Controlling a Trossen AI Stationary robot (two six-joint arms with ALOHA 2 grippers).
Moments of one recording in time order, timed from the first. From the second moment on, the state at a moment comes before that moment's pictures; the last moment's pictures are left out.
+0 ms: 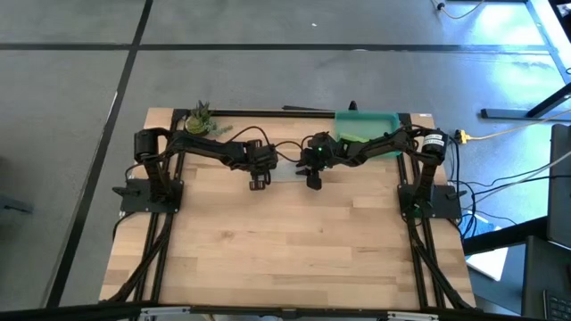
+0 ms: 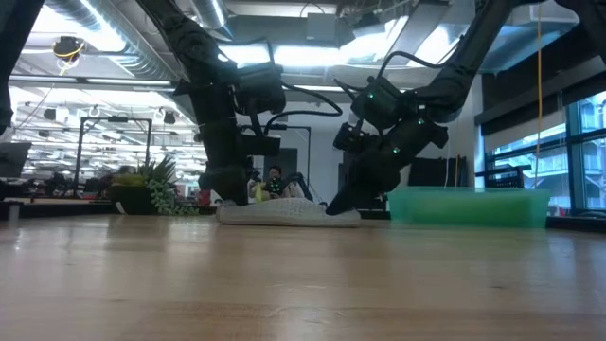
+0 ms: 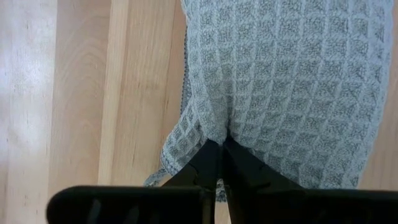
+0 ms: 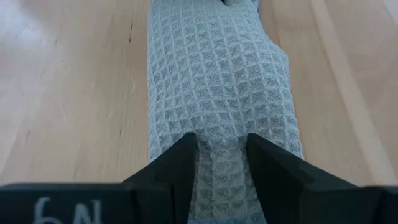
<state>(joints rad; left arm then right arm) 0.25 1.82 0.97 -0.40 -0.23 0.19 -0.36 1.88 0.84 0.28 -0.27 -0.22</state>
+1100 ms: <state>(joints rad) 0.24 1.82 0.97 -0.34 -0.34 0.19 -0.36 1.87 0.85 0.28 -0.27 -0.22</state>
